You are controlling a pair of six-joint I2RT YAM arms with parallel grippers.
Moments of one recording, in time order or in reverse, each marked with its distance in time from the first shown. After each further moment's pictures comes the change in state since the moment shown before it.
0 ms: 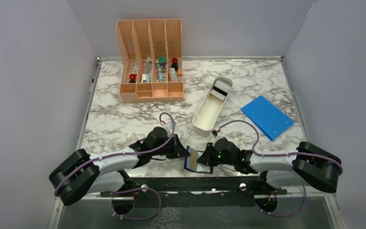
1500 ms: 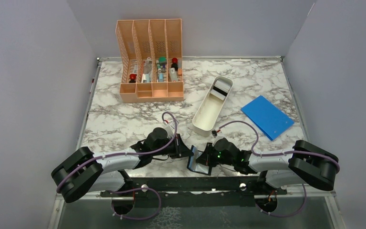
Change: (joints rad) left arm -0.021 0.034 -0.013 0.150 0.033 -0.007; right arm 0.000 0.037 -0.016 0.080 -0.009 0.022
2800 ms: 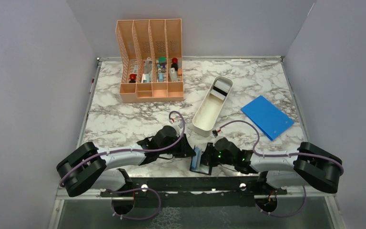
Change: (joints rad) left arm -0.060 0.070 0.113 -0.155 -0.108 0.100; right arm 0.000 -0.033 0.015 -0.071 0.008 -0.002
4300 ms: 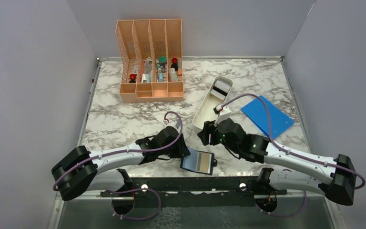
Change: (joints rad) left arm -0.038 -0.066 0.079 -0.338 -0.213 0.000; right arm 0.000 -0.274 0.409 -0.579 0.330 -0.408
